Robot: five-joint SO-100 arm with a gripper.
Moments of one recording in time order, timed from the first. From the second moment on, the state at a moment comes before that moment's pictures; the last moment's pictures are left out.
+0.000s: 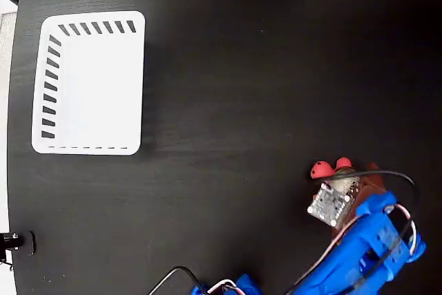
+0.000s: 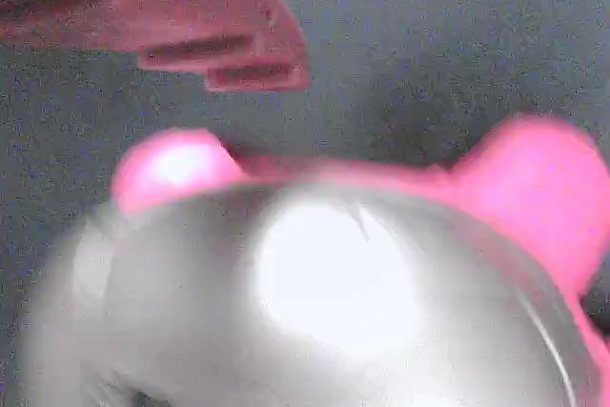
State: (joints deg) arm 57.2 89.1 117.9 70.0 -26.2
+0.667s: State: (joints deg) arm 56.3 87.9 119.5 63.8 -24.2
